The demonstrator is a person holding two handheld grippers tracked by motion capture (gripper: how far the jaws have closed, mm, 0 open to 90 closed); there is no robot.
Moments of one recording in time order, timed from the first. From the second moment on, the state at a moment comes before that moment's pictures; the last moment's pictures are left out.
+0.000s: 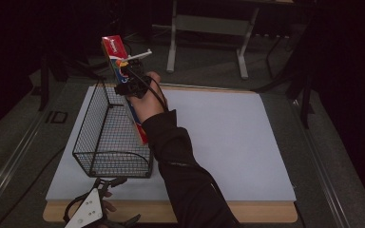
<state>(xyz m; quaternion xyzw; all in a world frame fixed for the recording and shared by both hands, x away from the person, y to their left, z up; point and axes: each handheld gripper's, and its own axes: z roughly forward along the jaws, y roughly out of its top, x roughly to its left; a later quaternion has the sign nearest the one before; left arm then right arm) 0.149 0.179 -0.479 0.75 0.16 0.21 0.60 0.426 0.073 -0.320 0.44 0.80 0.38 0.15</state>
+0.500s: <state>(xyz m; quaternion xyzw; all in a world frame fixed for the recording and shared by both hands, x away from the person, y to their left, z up) 0.146 0.181 -0.478 0.75 0.16 0.22 0.60 0.423 0.103 -0.349 0.42 0.80 0.41 0.15</state>
